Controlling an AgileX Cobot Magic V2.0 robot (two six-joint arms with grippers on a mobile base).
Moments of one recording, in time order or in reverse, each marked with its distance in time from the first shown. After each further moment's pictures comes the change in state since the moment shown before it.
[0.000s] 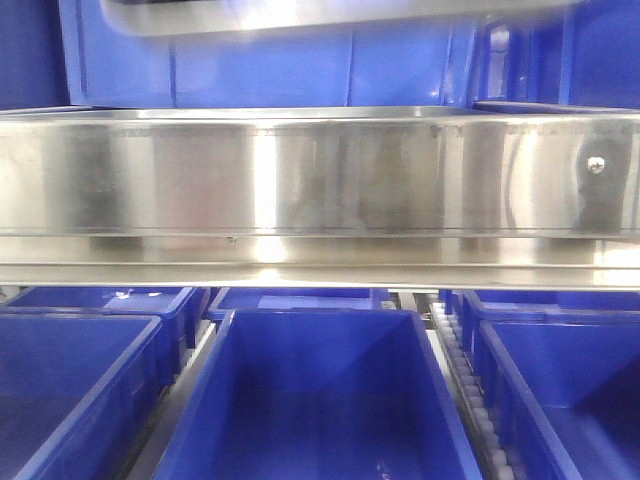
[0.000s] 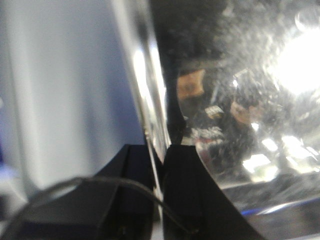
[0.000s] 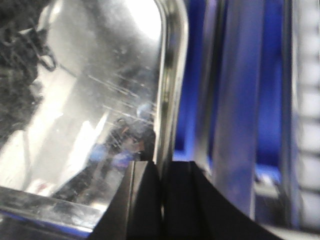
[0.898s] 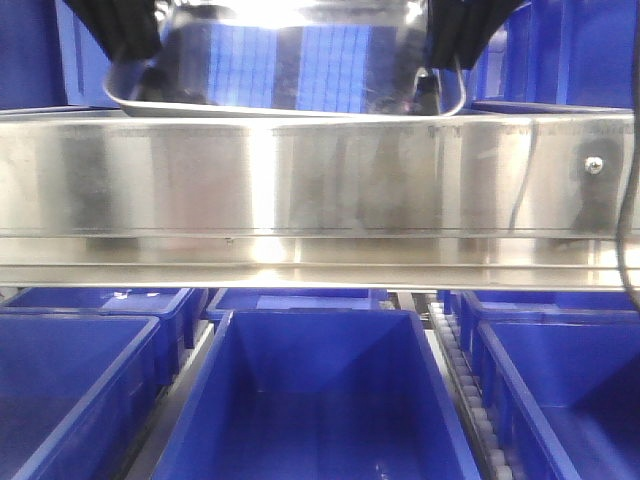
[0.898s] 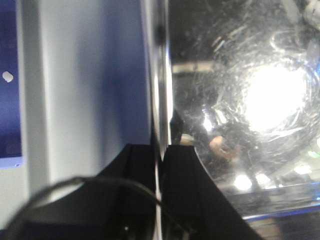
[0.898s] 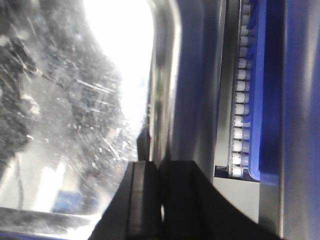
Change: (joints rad) left arm 0.163 0.237 -0.064 -0.045 -0.016 0.060; right arm -0.092 0.316 -0.073 0.062 -0.111 0.004
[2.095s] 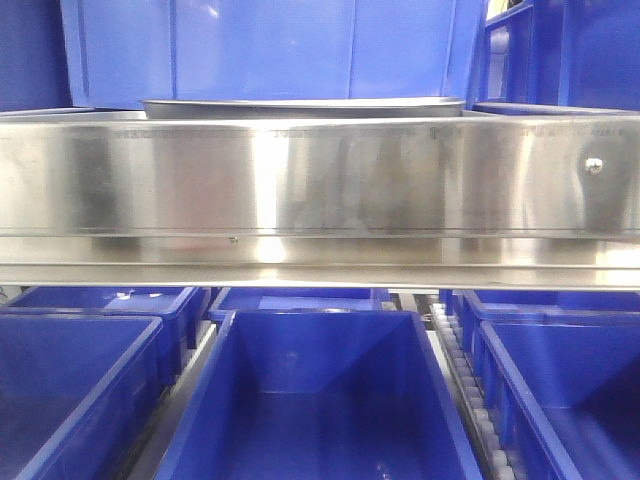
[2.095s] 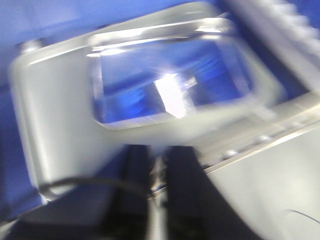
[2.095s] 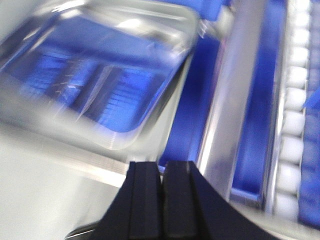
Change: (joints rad) left arm -0.288 -0.660 0.332 0.047 -0.163 0.052; right arm 0.068 -0.707 0.393 -0.012 -0.023 -0.200
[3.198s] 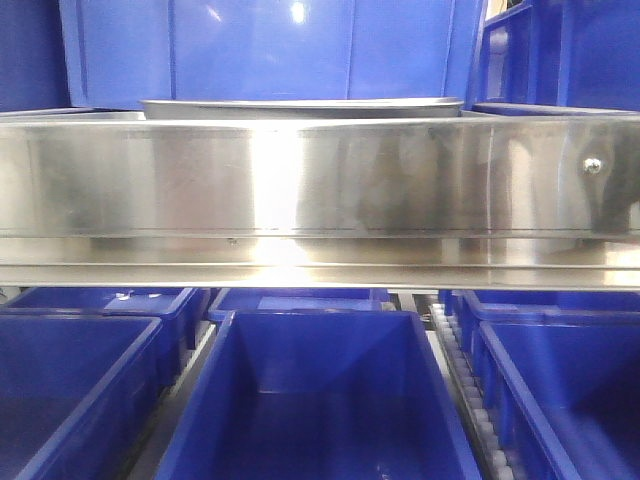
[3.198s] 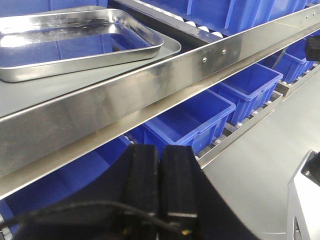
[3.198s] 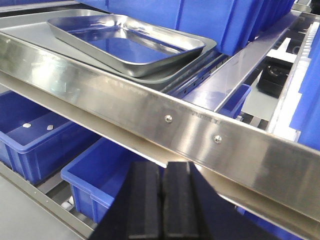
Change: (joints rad) left arm -0.184 -0.630 0.903 -0.075 -0.613 0.006; right arm 0.009 -0.875 0.862 -0.002 -0.454 -0.196
